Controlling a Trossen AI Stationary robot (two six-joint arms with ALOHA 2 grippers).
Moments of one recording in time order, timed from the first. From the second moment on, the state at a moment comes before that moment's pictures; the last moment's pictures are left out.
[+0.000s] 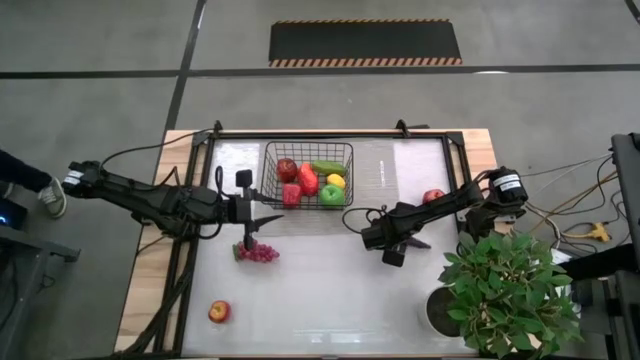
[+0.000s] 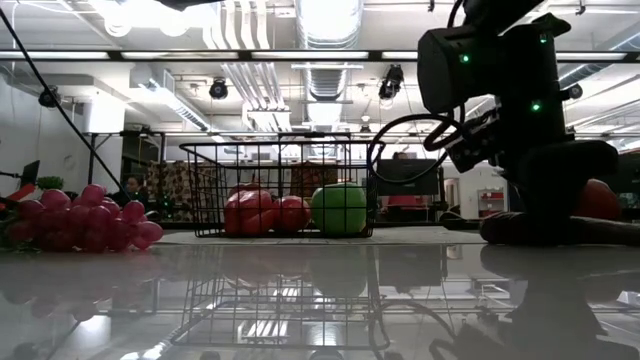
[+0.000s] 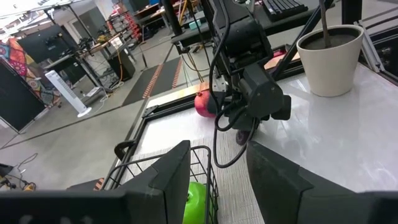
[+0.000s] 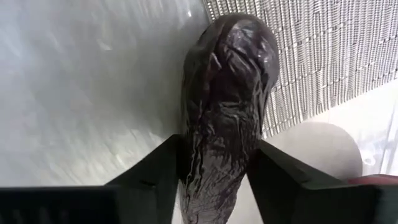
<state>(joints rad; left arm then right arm) -0.26 0.88 0.75 -0.05 -0.40 0.30 0.17 1.76 1.01 -1.02 0.10 0.50</state>
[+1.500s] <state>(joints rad) -0.26 0.90 0.71 0.15 -0.40 0.30 0.02 1.66 1.01 0.51 0.42 -0.04</state>
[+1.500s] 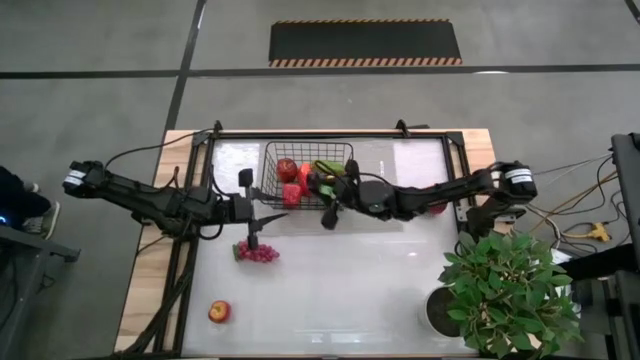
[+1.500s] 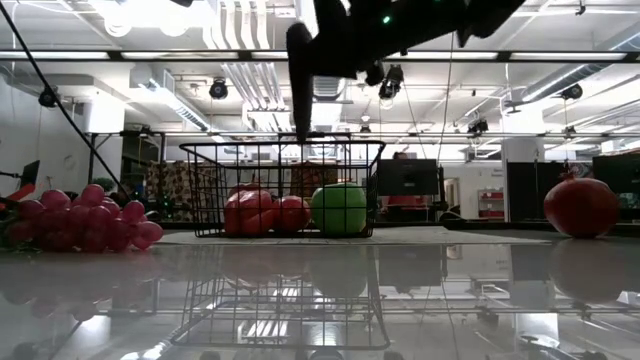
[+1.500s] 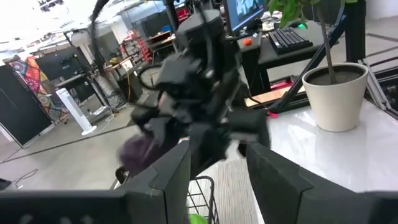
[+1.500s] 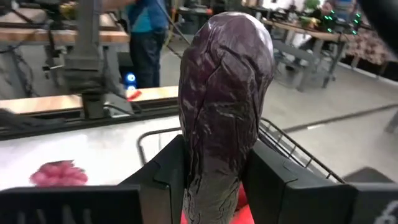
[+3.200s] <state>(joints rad) -0.26 0.89 0.71 0.14 -0.41 0.30 -0.07 1.88 1.09 0.39 0.41 0.14</state>
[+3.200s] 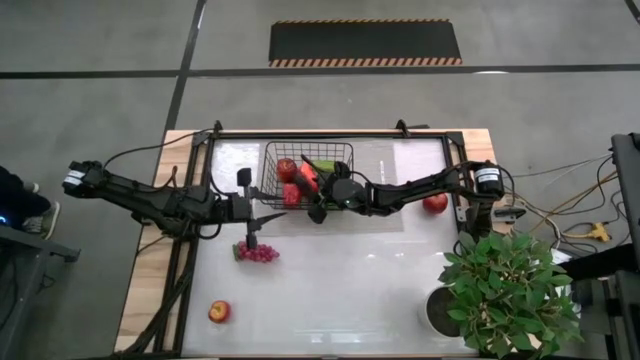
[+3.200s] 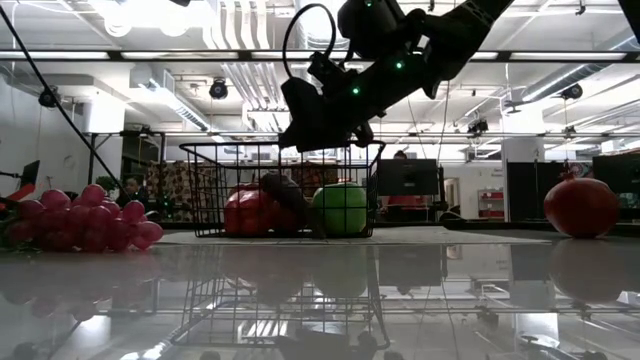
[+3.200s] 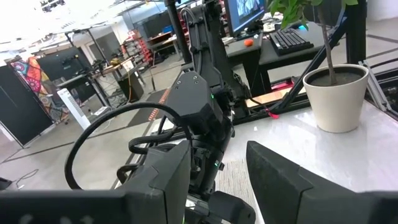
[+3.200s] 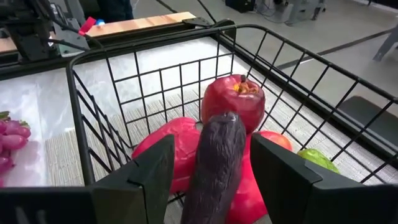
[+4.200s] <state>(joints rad) -0.26 0.94 0.71 0.08 -0.41 0.17 0.18 1.55 1.09 -0.08 0.41 -0.02</state>
